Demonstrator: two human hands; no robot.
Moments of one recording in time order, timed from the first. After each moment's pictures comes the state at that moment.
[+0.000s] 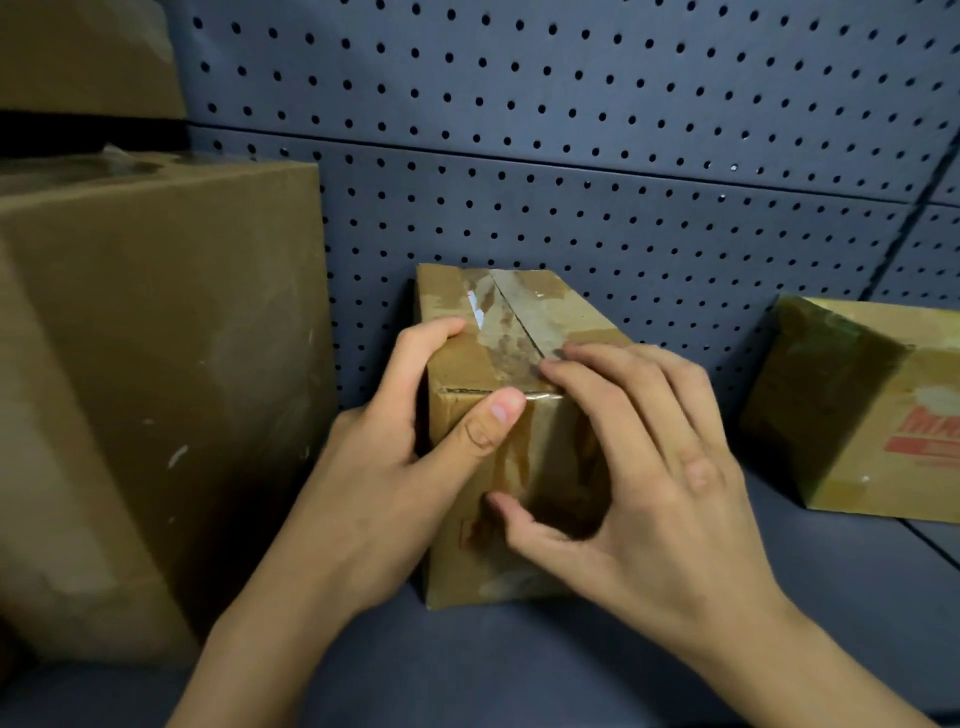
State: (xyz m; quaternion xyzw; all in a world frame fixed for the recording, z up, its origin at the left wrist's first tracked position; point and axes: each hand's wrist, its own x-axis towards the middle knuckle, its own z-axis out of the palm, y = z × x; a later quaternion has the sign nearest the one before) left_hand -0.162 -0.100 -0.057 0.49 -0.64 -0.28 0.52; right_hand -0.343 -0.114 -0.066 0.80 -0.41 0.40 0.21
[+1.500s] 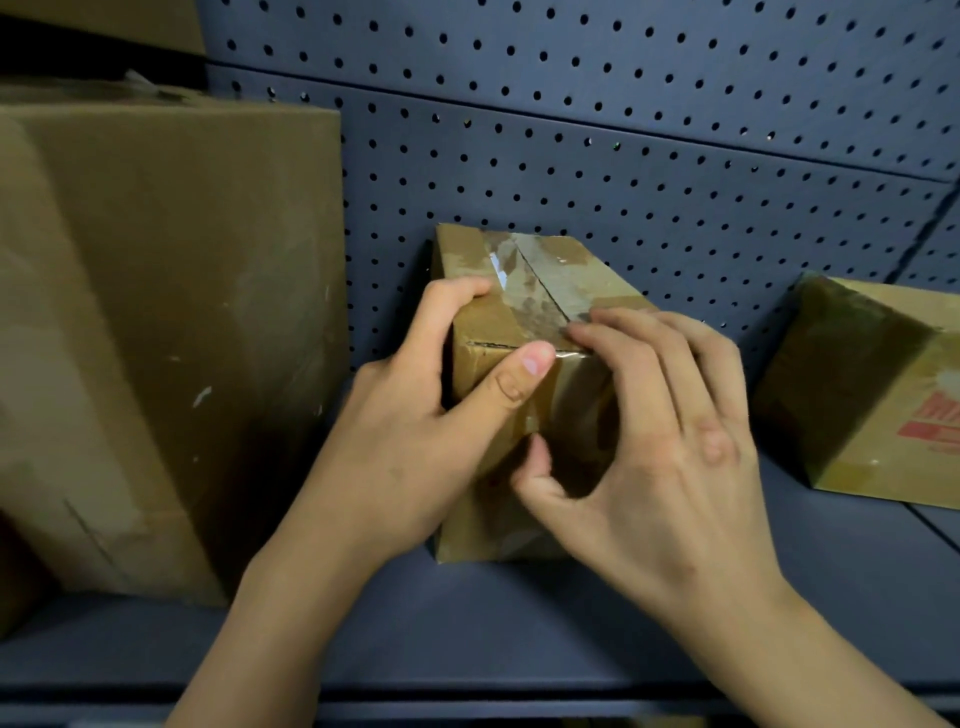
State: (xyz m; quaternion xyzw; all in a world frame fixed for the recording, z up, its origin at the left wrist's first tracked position) left_hand -0.164 -0.099 -0.059 0.51 -0.65 -0.25 0.51; right_hand -0.328 -0.107 -0.069 0.76 -0.45 0.42 0.22
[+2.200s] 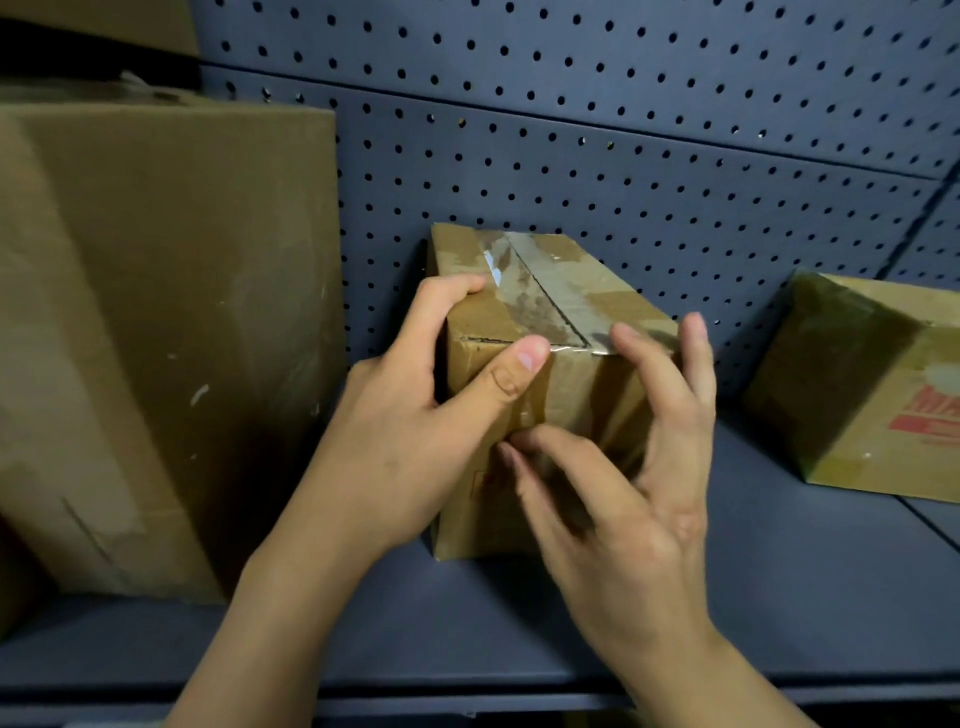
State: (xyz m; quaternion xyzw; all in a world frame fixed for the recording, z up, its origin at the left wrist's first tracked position) left_hand -0.164 -0.097 -0.055 0.50 -0.64 -0.26 0.52; right_hand -0.319 -0.099 -0.102 0.74 -0.39 0.52 0.17
